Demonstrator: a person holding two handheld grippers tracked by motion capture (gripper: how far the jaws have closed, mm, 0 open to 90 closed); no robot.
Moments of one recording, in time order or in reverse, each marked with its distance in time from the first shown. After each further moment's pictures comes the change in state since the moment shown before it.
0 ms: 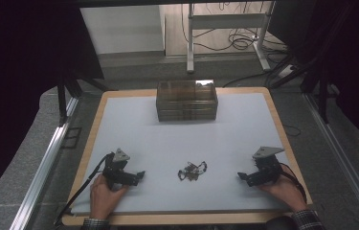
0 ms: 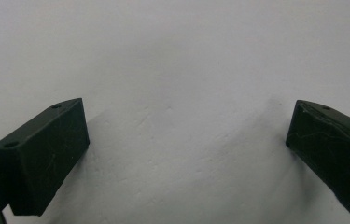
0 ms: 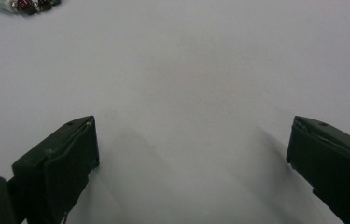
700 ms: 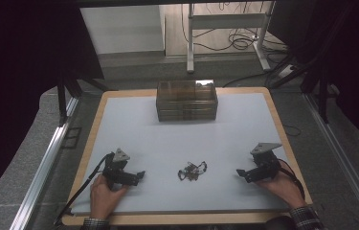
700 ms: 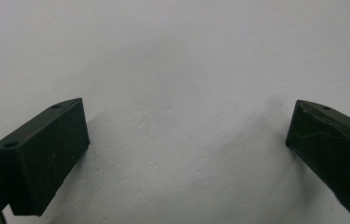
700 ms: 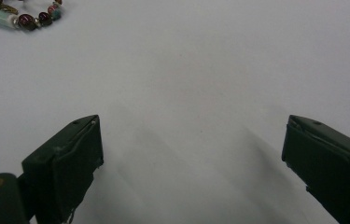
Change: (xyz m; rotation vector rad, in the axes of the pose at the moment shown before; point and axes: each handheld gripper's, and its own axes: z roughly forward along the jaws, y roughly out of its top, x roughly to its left) left arm 0.000 0.000 0.000 -0.003 0.000 -0.005; right arm 0.000 0.015 0.000 0.025 0.000 0.014
